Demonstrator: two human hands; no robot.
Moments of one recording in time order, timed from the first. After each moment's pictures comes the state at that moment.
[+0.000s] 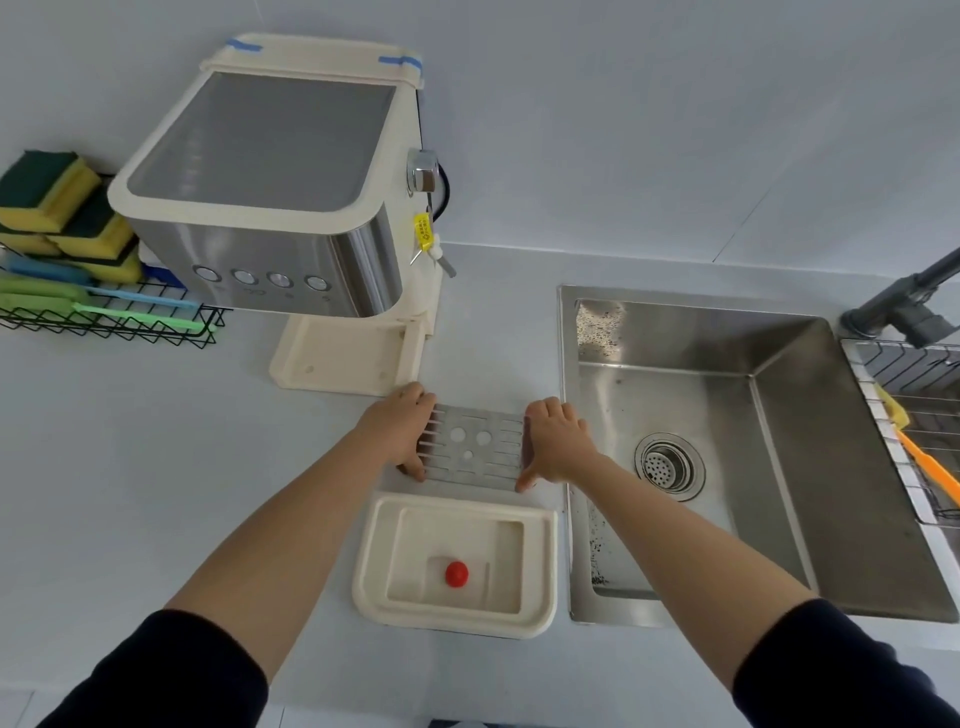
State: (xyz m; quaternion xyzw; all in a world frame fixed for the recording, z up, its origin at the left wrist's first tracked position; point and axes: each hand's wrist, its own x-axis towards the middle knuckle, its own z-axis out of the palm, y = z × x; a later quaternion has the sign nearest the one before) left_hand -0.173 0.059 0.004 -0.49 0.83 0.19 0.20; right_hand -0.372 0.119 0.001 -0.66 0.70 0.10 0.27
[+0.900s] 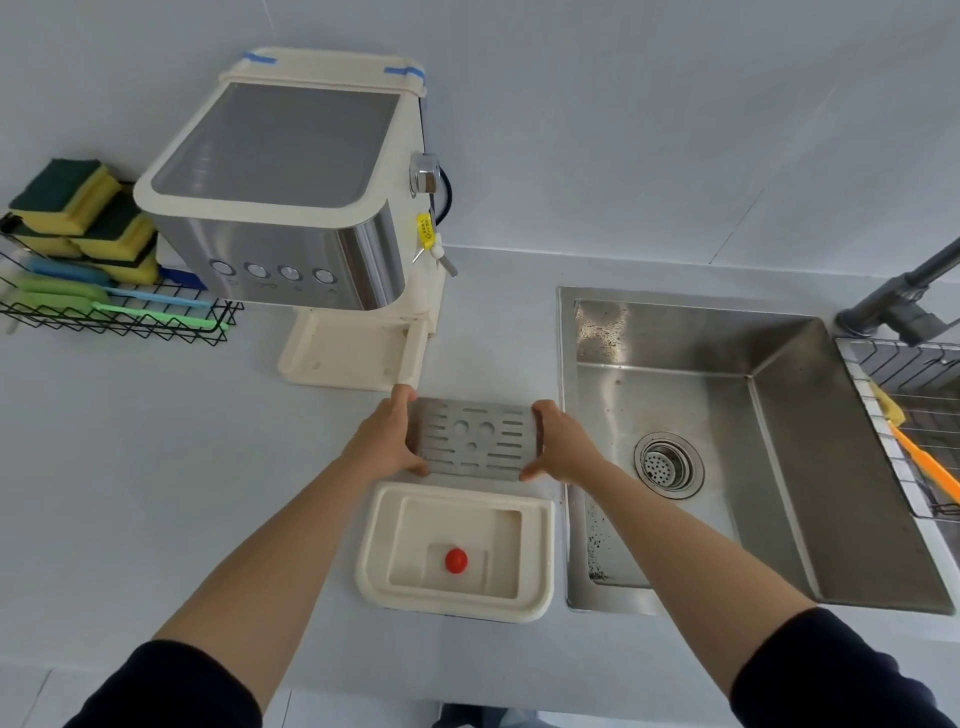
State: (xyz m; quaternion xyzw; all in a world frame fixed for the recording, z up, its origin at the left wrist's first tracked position) left_hand -0.155 0.089 -0.005 -0.59 0.74 0.32 -0.01; right_hand -0.377 0.136 0.004 -0.58 0.72 -0.06 0.39
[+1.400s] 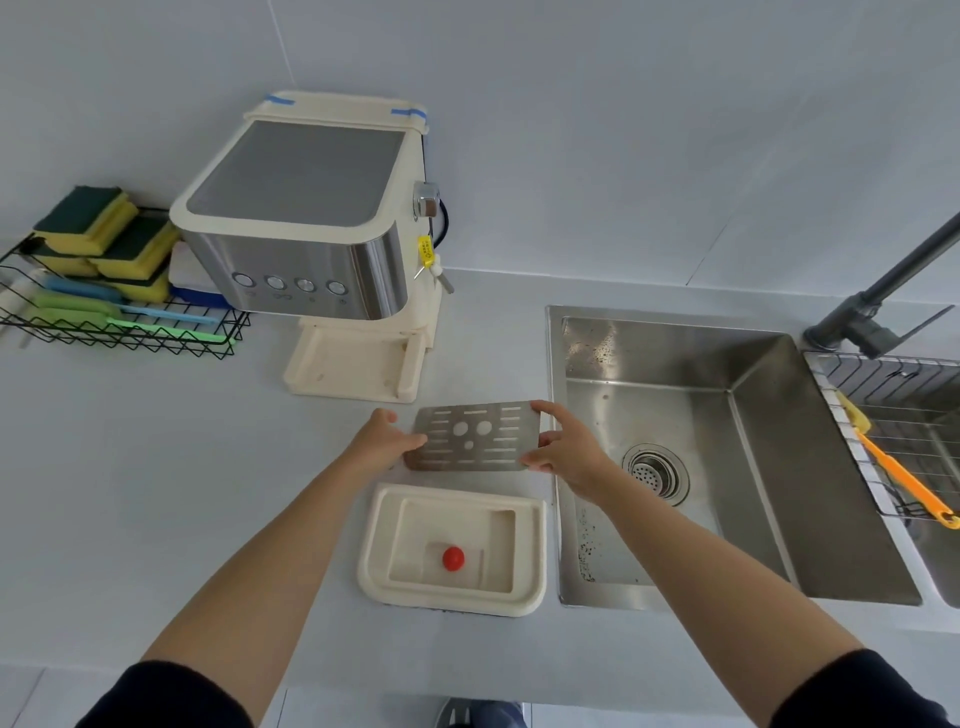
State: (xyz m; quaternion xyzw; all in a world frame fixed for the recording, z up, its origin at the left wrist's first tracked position) left_hand -0.154 0.097 0.016 -0.68 0.53 0.50 -0.11; right_hand -0.380 0.162 0.037 -0.35 0.66 -0.33 0.58
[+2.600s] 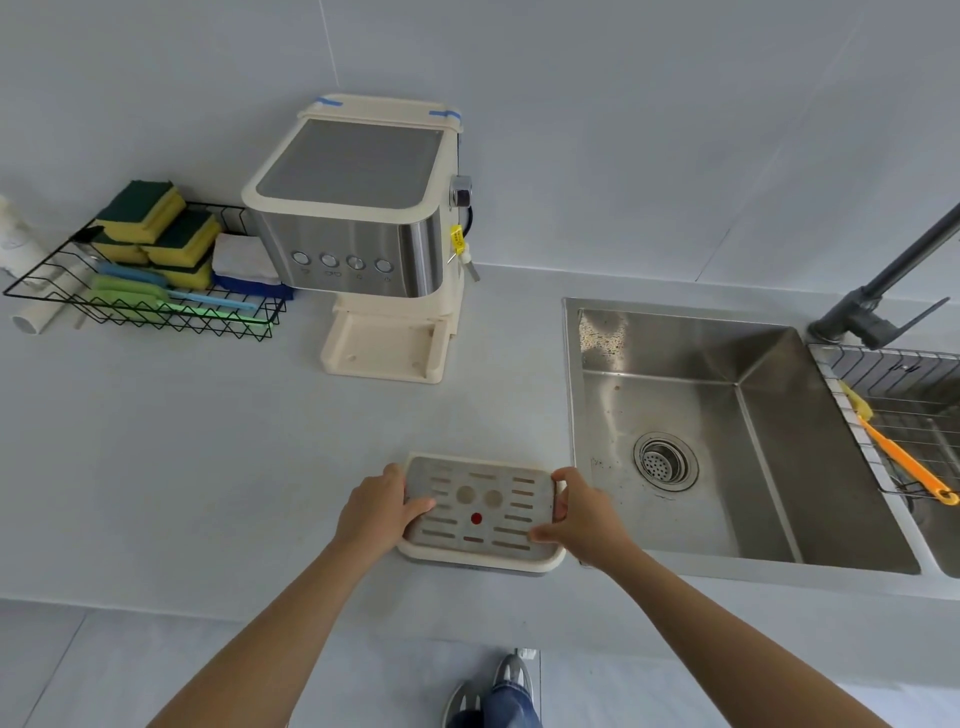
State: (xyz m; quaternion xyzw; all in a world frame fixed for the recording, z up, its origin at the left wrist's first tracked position) left_hand -0.111 0.201 0.009 -0.66 0.70 0.29 -0.03; right_hand -0.344 0.256 0.024 -0.51 0.73 -0.13 0.42
